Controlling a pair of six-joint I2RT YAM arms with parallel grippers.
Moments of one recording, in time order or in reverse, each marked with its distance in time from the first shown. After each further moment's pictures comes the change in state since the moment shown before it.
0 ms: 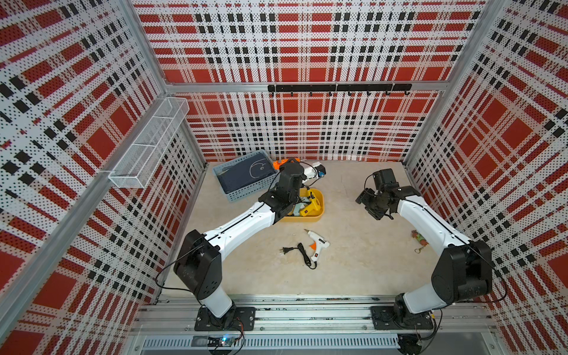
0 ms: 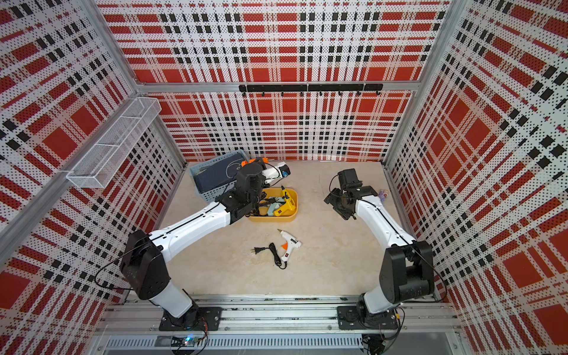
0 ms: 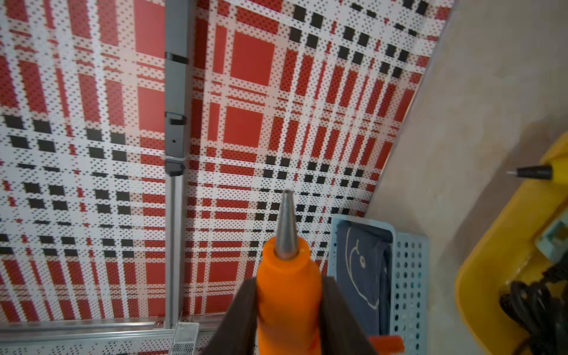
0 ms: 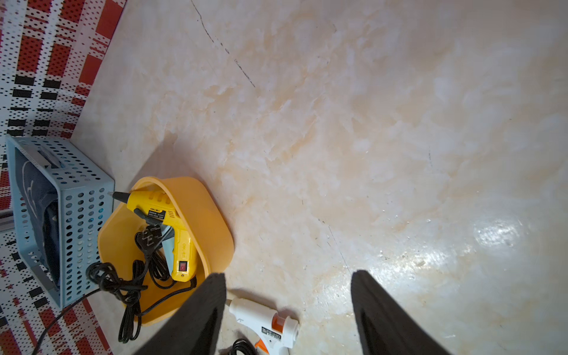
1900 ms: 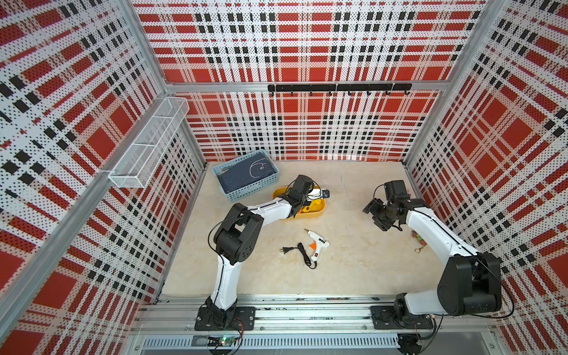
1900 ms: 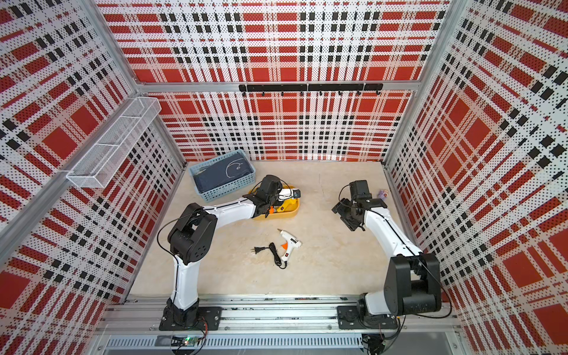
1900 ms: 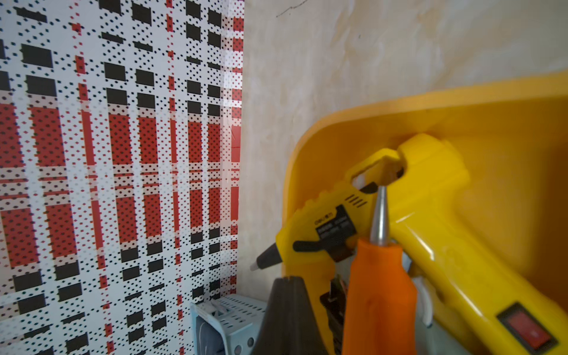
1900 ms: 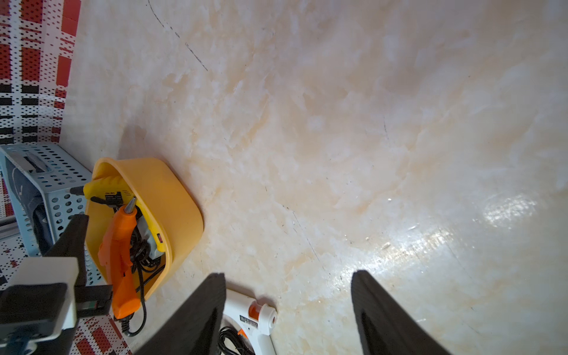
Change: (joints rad) left arm 0.063 0.435 0.092 -0.018 0.378 -0.068; right arm -0.100 -0.096 -0.187 0.060 -0.109 -0.010
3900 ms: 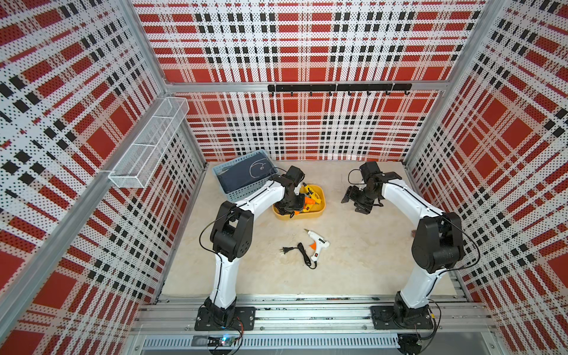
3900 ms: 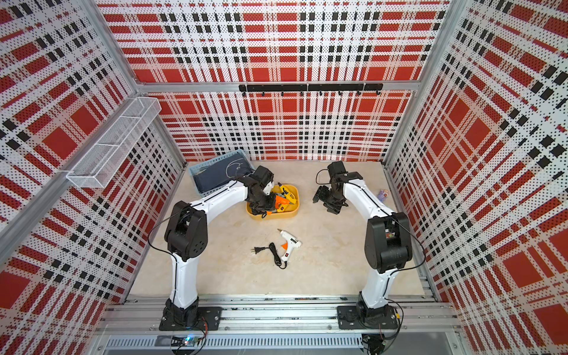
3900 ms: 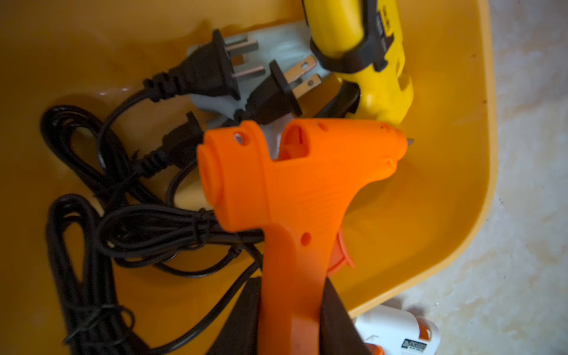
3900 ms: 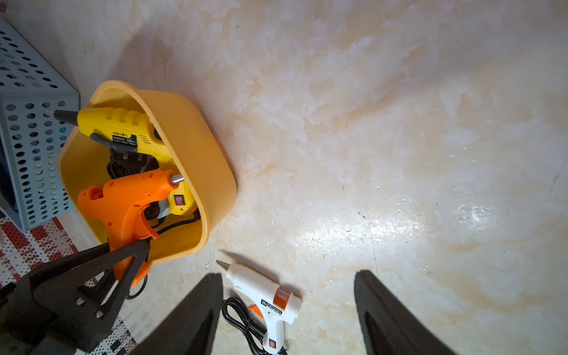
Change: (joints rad) left arm 0.108 0.005 0.314 -0.925 0.344 -1.457; right arm 0.129 0.389 0.453 -0.208 -0.092 -0.198
